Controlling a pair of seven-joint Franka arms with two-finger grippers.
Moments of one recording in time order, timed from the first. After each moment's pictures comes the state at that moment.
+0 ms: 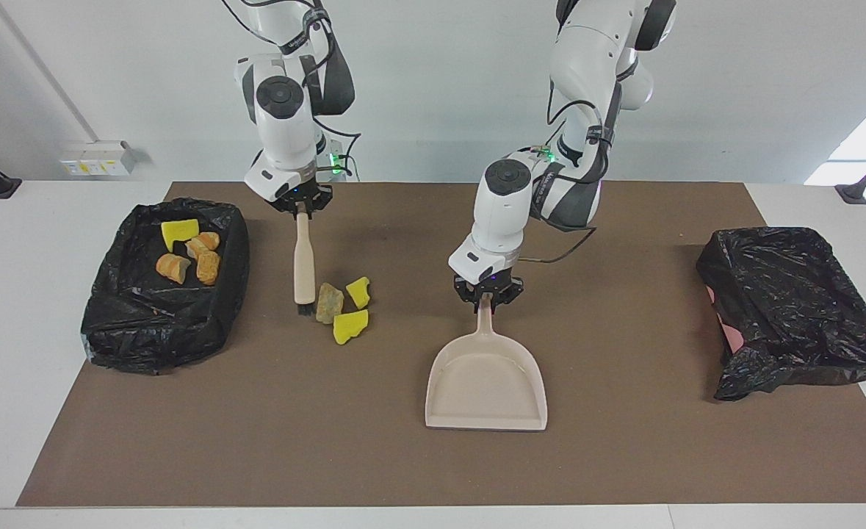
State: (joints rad) left arm -0.54 0.38 -0.05 -1.75 0.08 2.23 -0.46; right arm 0.07 -0.22 0.14 -2.33 -0.10 1.92 0.11
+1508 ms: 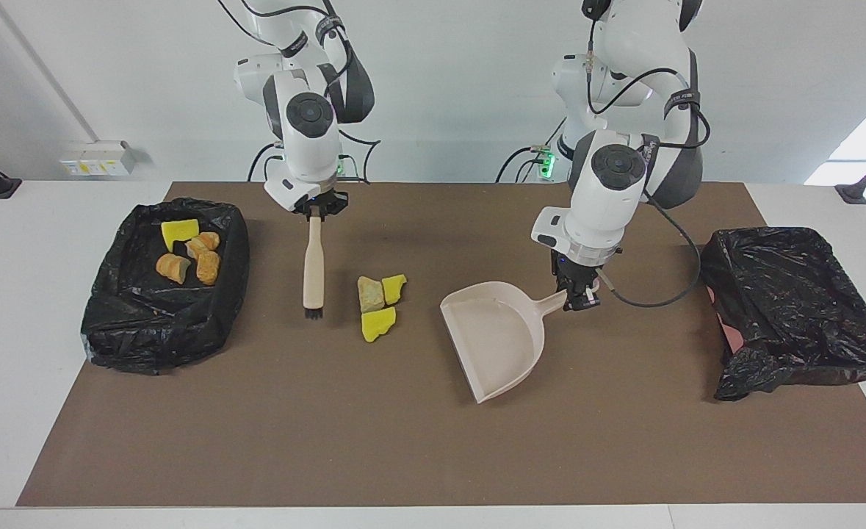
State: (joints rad) left arm -0.34 0.28 -0.05 -1.71 0.06 1.98 1.08; right arm 0.15 -0.17 0.15 -2.28 -0.10 1.79 0.24
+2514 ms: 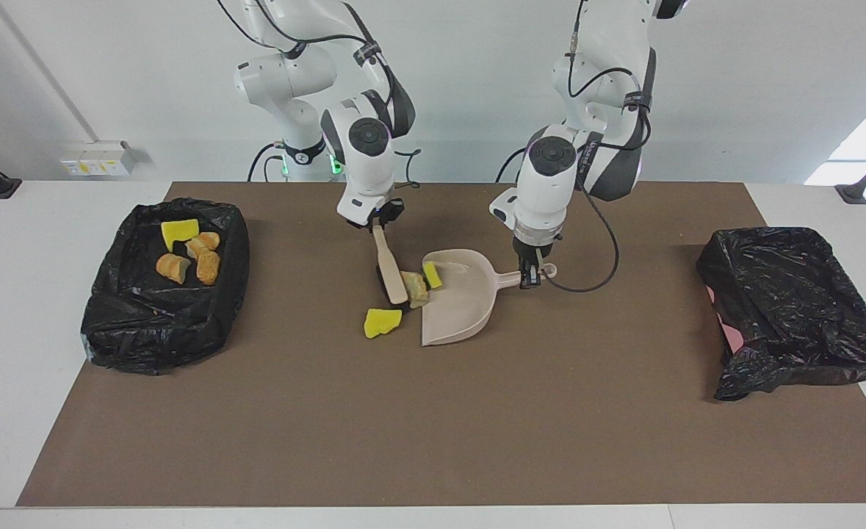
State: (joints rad) left arm -0.47 0.17 -0.07 -1.99 0.06 2.13 1.08; right arm 0.42 -0.01 0.16 -2.37 0.17 2.17 0.21
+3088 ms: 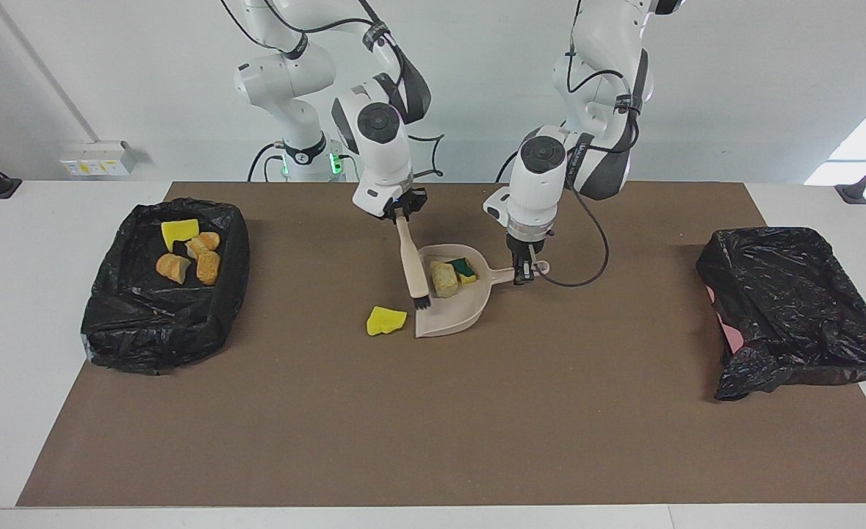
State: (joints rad) left arm -0.49 0.16 -0.06 -2.07 0.06 2.21 1.01; right arm 0.36 -0.05 0.15 -2.19 0.05 1.95 0.25
